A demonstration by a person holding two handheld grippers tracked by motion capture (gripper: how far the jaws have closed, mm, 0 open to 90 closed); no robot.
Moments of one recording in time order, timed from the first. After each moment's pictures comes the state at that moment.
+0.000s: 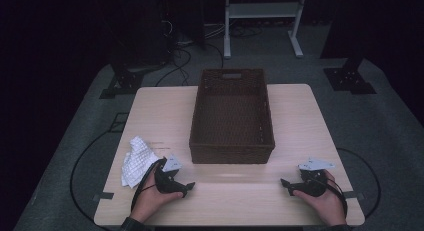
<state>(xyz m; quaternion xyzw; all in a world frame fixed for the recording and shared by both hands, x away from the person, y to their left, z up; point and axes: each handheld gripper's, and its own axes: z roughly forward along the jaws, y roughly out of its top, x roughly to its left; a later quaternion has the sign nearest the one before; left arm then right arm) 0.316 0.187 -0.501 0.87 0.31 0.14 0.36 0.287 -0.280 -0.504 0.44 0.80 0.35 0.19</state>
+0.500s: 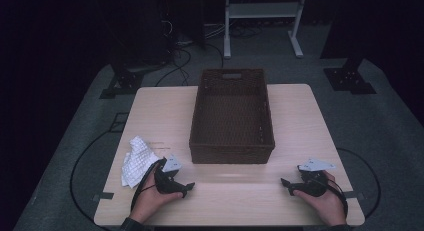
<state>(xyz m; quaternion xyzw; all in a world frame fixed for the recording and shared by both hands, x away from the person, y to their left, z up) 0.316 0.188 -0.501 0.87 0.31 0.14 0.36 0.284 -0.280 -0.502 0.44 0.80 0.36 0.19</state>
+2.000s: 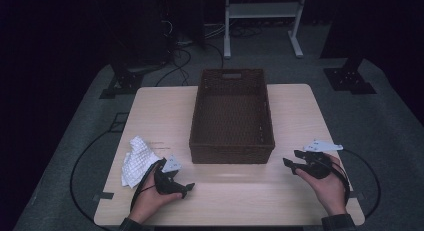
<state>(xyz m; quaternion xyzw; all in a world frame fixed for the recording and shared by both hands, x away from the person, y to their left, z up) 0.314 0.189 -0.501 0.87 0.31 0.14 0.36 0.306 -0.276 -0.443 0.45 0.78 0.39 0.19</state>
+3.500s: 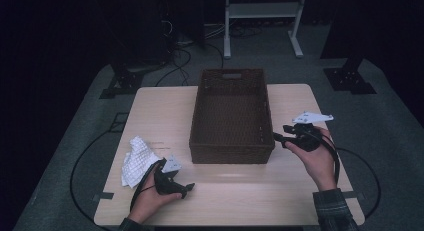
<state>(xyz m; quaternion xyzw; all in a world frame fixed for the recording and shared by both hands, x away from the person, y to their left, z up) 0.314 0.189 -0.500 0.87 0.31 0.14 0.36 0.351 -0.244 -0.380 0.43 0.78 0.41 0.21</state>
